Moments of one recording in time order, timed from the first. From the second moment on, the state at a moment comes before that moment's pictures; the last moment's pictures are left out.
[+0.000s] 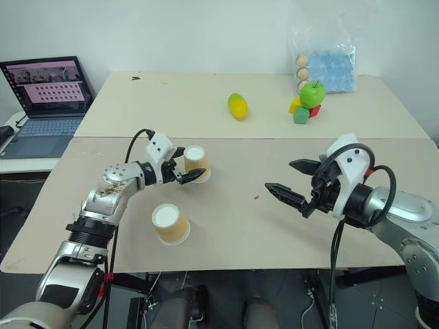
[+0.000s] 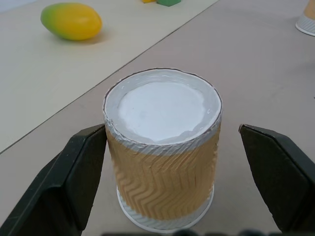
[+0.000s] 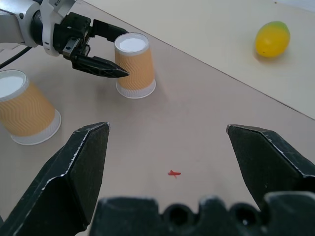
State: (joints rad) left arm -0.68 0.41 -0.11 0.30 -0.17 0.31 -0.78; right arm -0.19 -0.89 -0.34 -0.65 0.89 0.90 0.54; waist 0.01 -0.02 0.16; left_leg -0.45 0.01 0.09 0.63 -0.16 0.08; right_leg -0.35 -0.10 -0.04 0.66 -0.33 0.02
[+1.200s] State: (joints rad) left arm -0.87 0.31 -0.33 0.29 -0.15 0.29 -1.06; right arm -0.13 -0.82 -0.36 -0.72 0.87 0.90 0.46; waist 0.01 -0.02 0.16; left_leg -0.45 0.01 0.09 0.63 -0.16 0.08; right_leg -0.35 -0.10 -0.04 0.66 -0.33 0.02
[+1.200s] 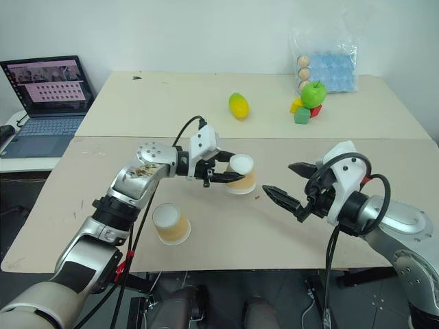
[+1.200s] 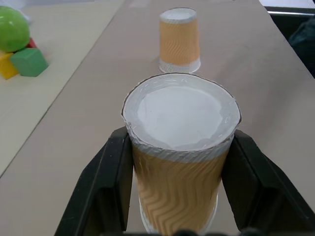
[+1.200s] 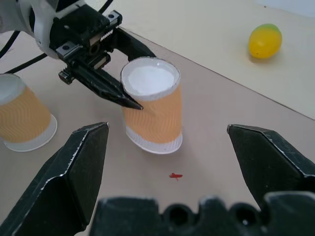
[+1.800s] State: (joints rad) left arm -0.90 0.25 -0.35 0.54 -0.06 0.11 -1.07; right arm -0.11 -0.82 -0.40 -0.76 0.90 0.90 0.41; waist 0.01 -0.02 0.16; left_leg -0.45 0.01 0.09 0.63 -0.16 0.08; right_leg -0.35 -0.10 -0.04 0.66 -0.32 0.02
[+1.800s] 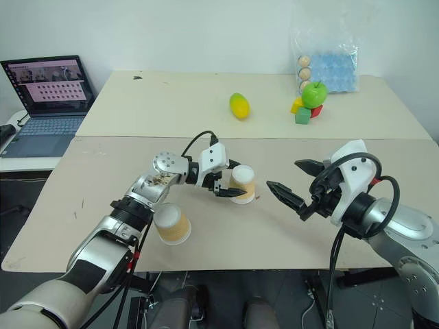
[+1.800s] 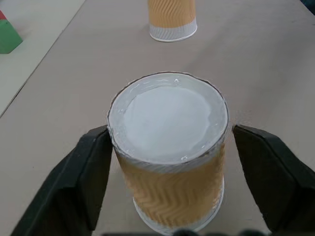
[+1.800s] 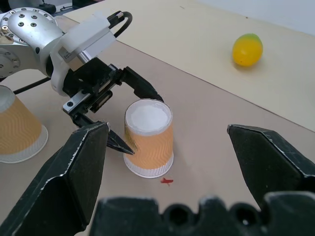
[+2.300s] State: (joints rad) left arm -0.97 0.25 -0.23 0.29 -0.21 0.44 -1.11; right arm -0.15 -0.84 -0.37 -0.72 0.87 0.90 0.44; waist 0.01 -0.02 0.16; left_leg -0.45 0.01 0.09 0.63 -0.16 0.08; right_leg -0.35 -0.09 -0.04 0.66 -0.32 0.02
